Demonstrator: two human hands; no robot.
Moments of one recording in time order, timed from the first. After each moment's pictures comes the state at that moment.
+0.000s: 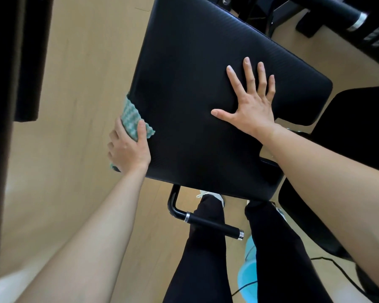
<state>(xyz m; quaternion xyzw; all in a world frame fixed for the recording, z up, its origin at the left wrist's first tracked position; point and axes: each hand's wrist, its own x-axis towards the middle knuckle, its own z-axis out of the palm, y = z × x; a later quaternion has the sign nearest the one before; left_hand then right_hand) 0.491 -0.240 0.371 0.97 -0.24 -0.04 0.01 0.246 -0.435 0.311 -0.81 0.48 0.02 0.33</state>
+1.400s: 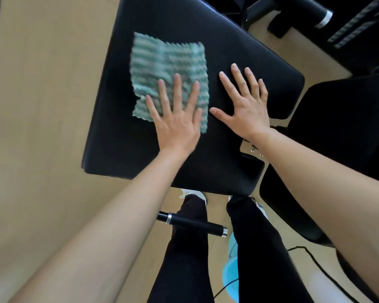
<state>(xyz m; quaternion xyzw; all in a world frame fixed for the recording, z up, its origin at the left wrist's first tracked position) 0.371 -0.324 0.337 0.81 -0.58 -0.07 -0.09 0.204 -0.422 0.298 -0.83 0.49 0.02 0.26</state>
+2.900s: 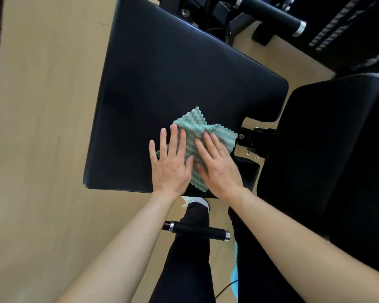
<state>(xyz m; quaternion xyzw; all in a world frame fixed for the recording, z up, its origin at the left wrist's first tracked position) 0.367 -0.244 0.337 0.77 -0.62 -0.12 -0.11 0.210 -0.282 0.306 -0.82 0.46 -0.07 0.35</state>
